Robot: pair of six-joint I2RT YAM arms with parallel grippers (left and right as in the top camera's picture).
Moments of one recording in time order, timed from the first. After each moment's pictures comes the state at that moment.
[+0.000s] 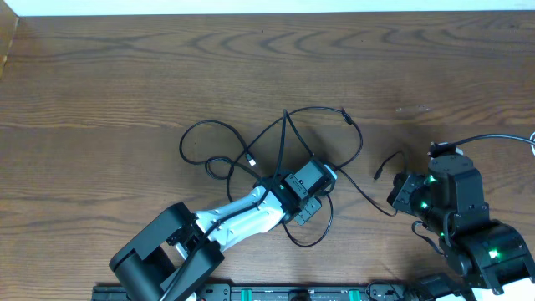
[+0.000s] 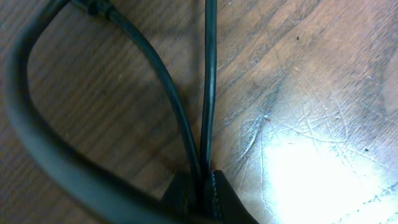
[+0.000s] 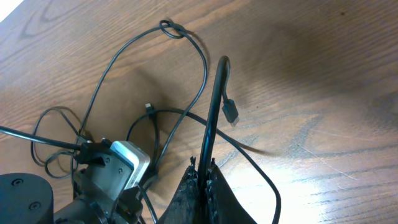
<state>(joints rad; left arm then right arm) -0.89 1.72 0.85 -0.33 -0.03 -0.04 0.30 0.78 0.84 -0.92 0.03 0.71</state>
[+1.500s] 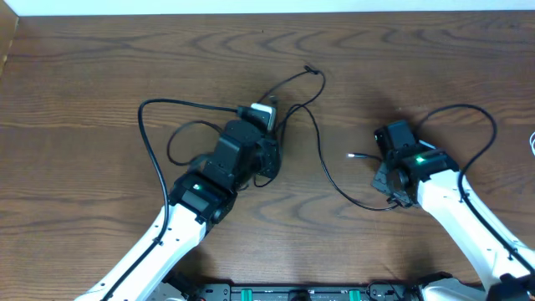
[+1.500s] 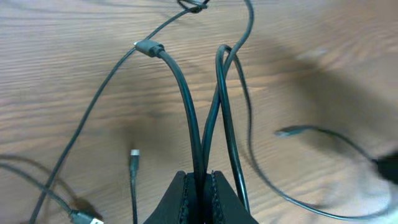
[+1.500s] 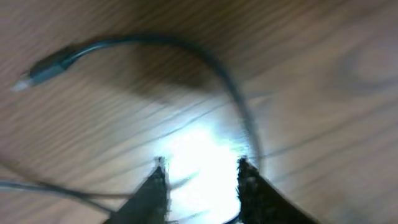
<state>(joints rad) -0.56 1.20 0.81 -0.25 0.05 -0.30 0.30 1.39 0.84 -0.87 0.18 0.80</state>
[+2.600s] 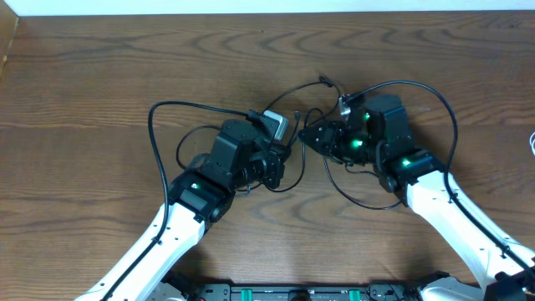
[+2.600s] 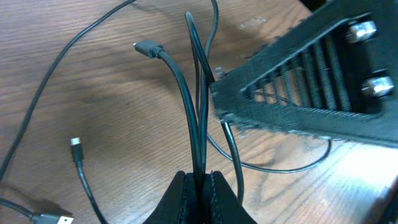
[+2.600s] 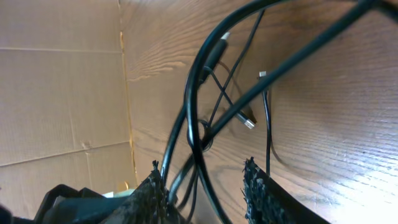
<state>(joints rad) -0.55 1.20 0.81 -0.29 0.28 -0.25 0.39 1.39 0.84 -0.10 -0.62 0.94</state>
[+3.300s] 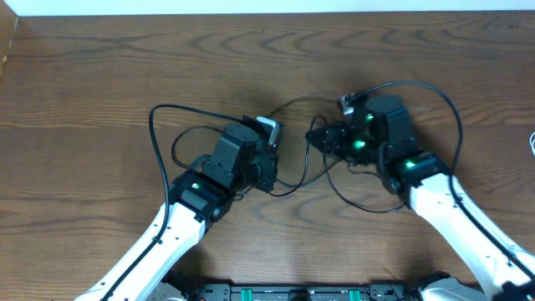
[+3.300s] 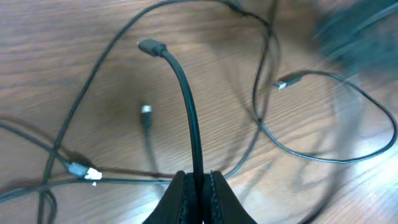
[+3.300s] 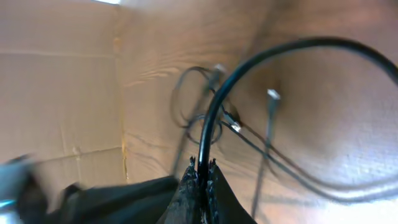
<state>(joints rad) -0.55 1.21 0.81 -0.42 0.14 -0.25 0.37 1.35 0.84 -0.11 -0.61 0.88</state>
